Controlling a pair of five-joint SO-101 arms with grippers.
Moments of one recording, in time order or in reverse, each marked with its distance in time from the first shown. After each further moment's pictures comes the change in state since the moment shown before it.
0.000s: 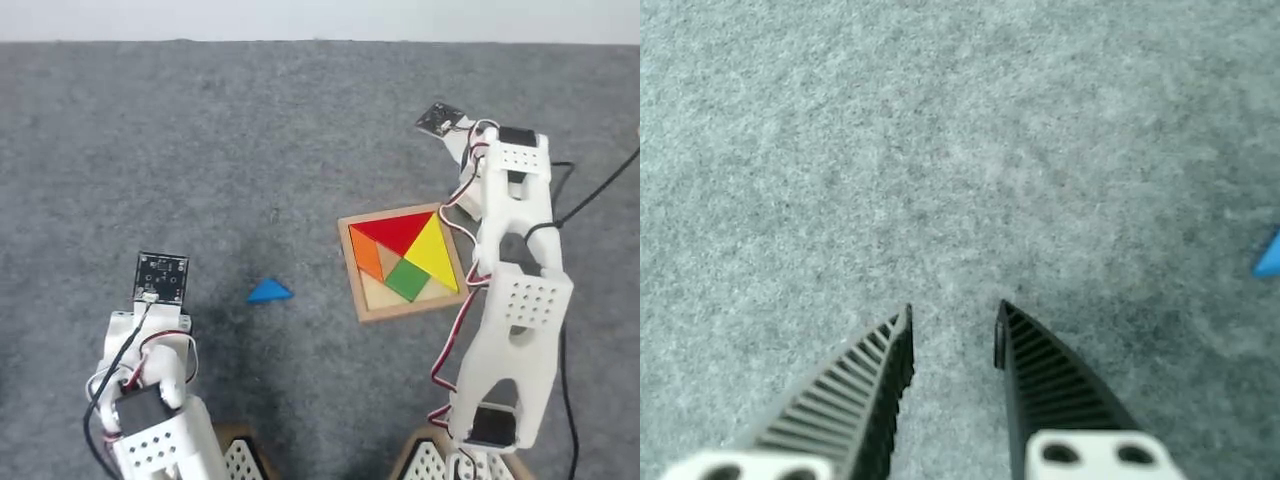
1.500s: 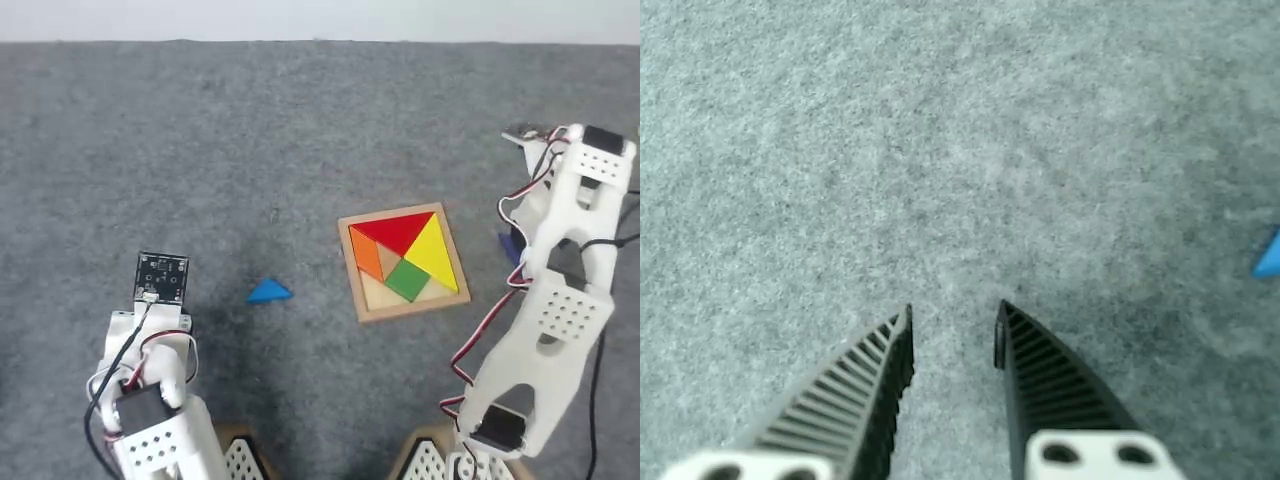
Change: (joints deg) left arm 0.0 0.0 0.0 0.0 0.0; right arm 13.2 -4.0 -5.5 26.8 -10.8
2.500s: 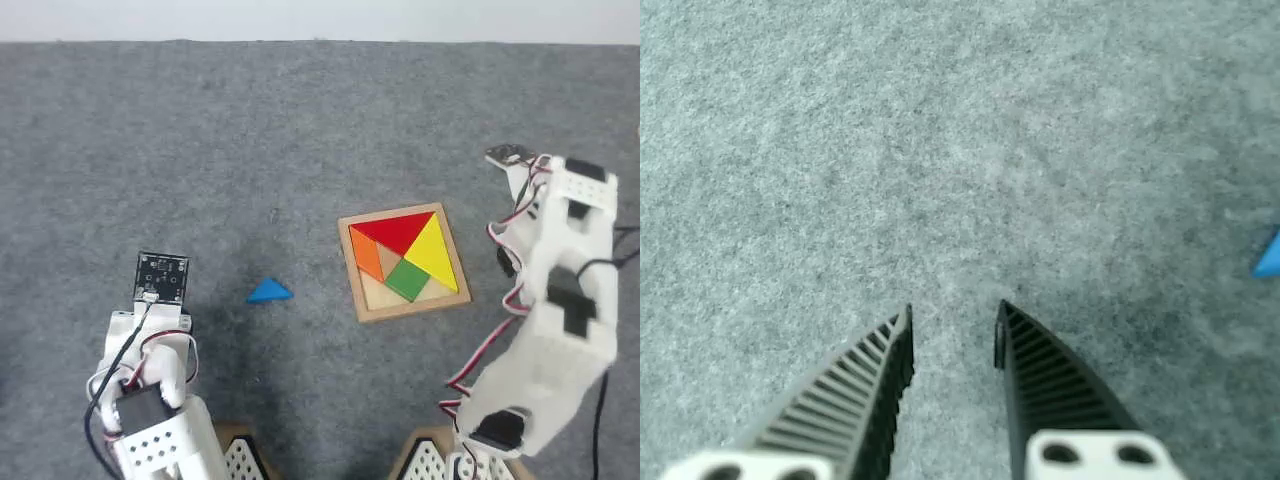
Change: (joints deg) left arm 0.0 0.0 0.0 0.0 0.0; right arm -1.5 -26.1 42.5 -26.5 0.9
